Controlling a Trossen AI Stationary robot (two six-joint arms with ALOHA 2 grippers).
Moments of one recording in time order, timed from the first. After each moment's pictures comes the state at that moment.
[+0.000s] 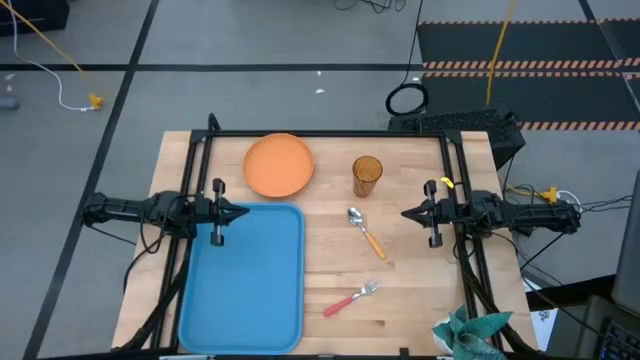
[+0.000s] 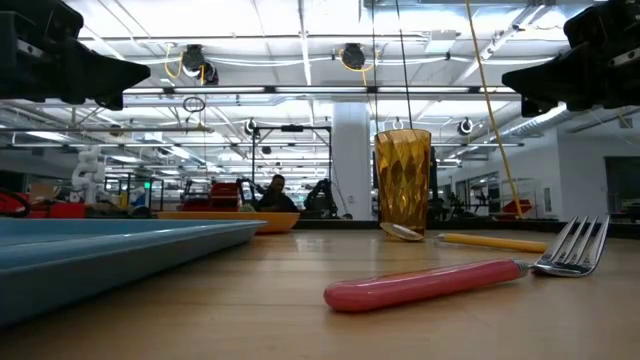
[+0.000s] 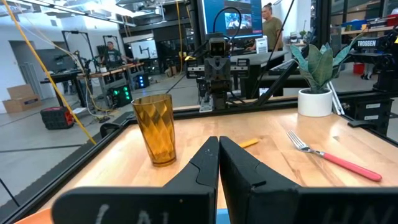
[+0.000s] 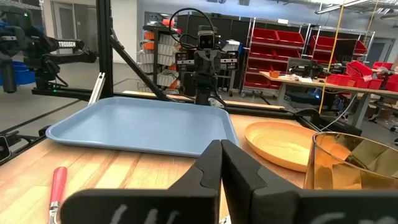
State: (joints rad) left arm -0.12 0.00 0.01 0.07 -0.14 0.15; right arm 0.03 0.01 0.01 0.04 0.00 -0.09
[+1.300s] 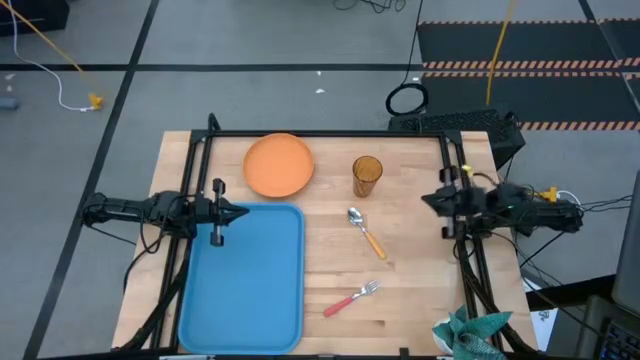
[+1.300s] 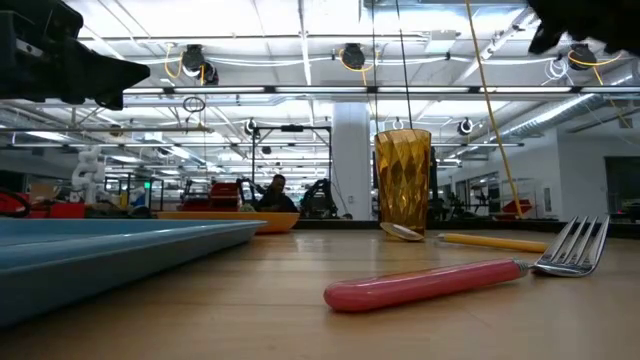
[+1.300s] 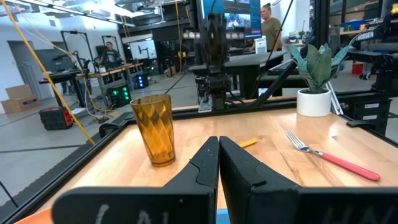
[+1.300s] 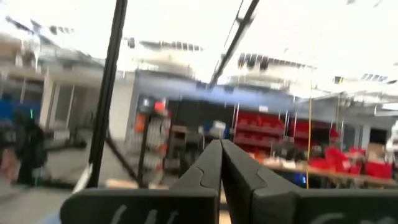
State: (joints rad) left arm -0.12 0.00 0.01 0.07 -0.14 0.15; right arm 0.03 0.05 0.13 0.33 0.01 -0.13
